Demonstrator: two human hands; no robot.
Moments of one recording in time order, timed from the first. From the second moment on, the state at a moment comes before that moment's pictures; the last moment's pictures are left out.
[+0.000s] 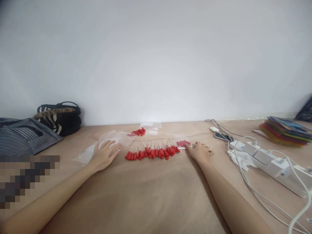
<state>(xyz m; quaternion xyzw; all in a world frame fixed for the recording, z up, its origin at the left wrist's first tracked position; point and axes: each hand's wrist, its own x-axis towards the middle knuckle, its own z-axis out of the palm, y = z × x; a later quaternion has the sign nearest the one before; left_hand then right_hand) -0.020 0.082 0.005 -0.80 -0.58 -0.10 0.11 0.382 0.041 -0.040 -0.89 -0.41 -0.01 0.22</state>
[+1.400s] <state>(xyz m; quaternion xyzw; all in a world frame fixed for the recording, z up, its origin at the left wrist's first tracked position) 0.026 -0.025 0.005 -0.95 -0.22 -0.19 -0.13 0.239 -0.033 -0.017 -0.45 -0.81 0.22 0.30</state>
